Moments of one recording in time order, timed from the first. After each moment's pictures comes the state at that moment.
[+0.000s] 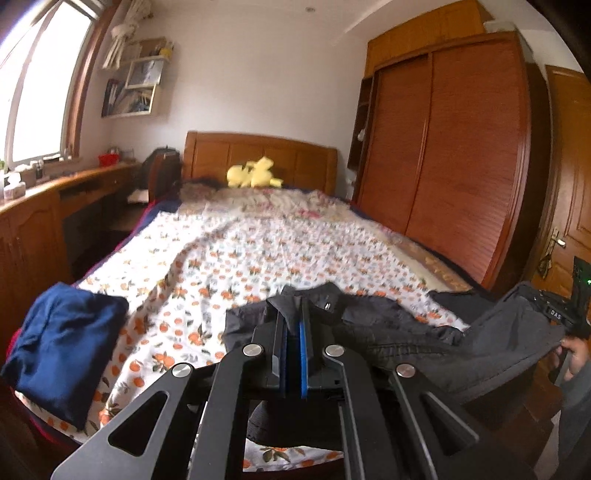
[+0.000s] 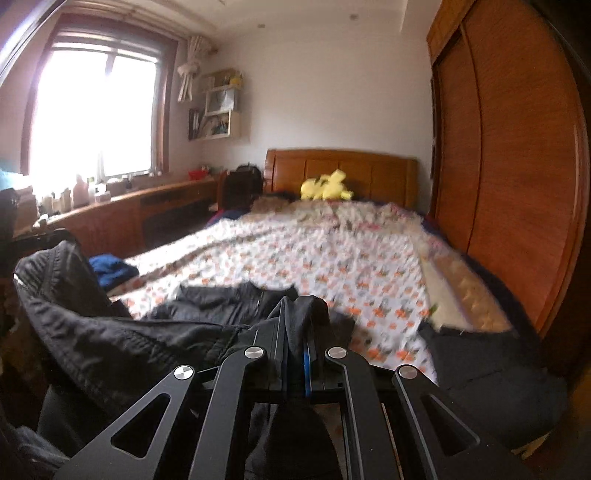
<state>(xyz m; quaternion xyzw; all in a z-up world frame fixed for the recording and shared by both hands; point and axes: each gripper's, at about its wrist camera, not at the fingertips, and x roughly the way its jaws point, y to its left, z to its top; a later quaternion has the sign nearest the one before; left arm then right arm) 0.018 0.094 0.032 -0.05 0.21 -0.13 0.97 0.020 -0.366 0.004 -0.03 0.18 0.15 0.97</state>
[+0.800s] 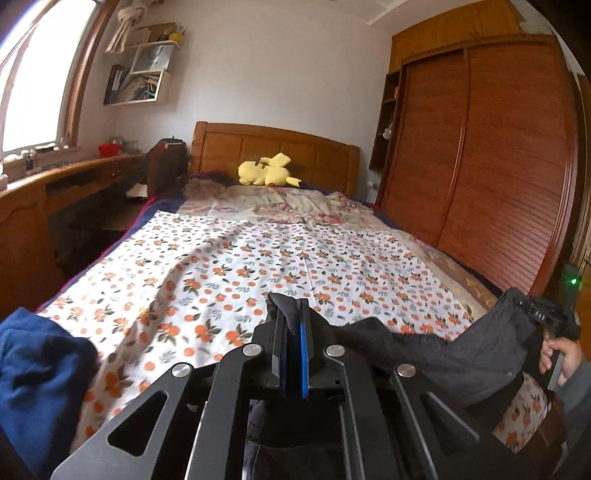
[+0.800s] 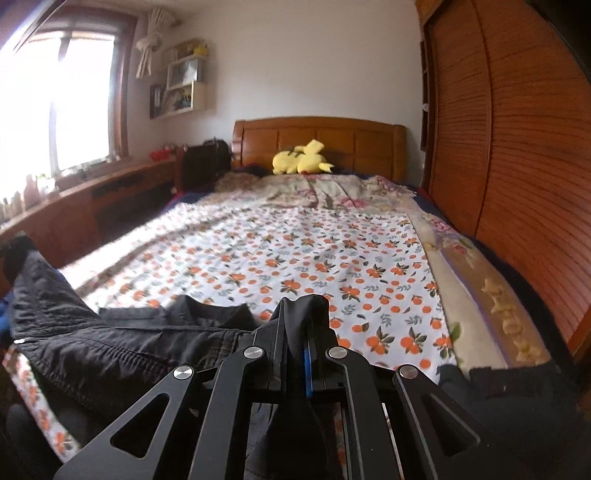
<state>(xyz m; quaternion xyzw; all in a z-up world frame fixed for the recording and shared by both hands) 0.237 0.106 0.001 -0.07 0.21 -0.11 0.97 0.264 -0.357 -0.026 -0.04 0.23 0.10 0.97</state>
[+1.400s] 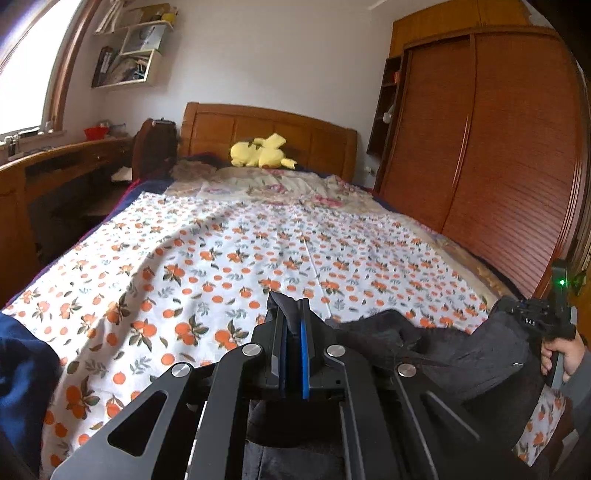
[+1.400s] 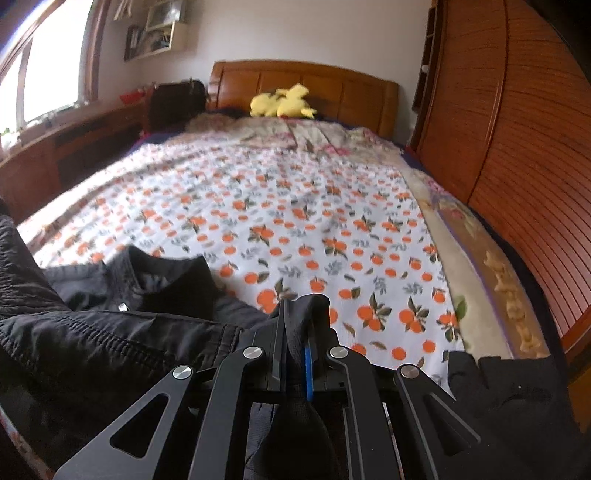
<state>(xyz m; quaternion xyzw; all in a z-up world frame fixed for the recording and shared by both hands) 0.318 0.108 -0.065 -0.07 0.23 -0.13 0.96 0.338 -0.338 -0.091 -0.08 0.33 0.04 0.94</state>
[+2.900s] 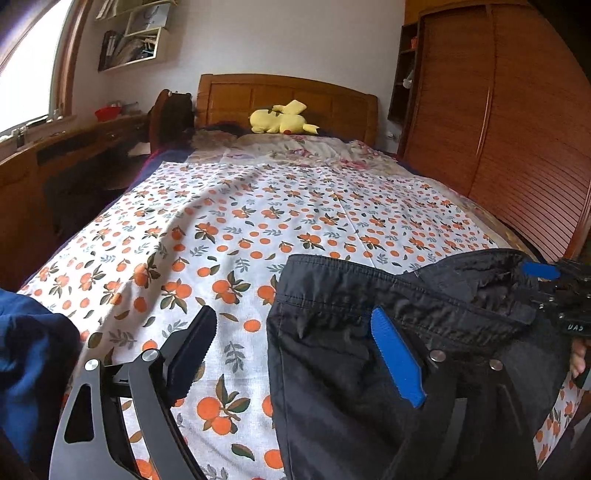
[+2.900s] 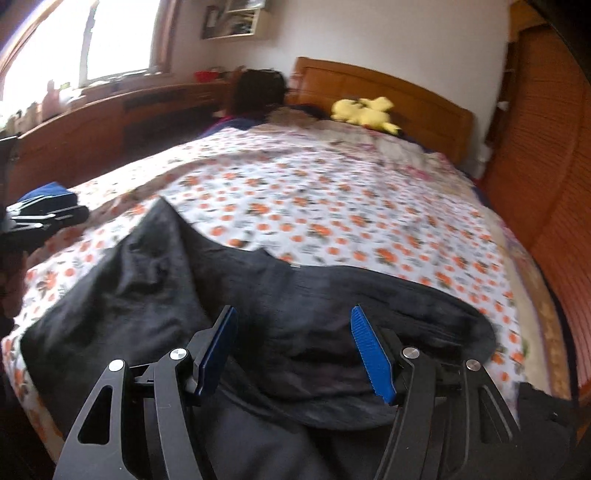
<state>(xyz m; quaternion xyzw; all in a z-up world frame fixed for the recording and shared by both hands) 0.327 0.141 -0.110 -0.03 0.29 -0.09 0.95 0.316 -0.161 -0.084 -0.14 0.32 0.16 0.92</state>
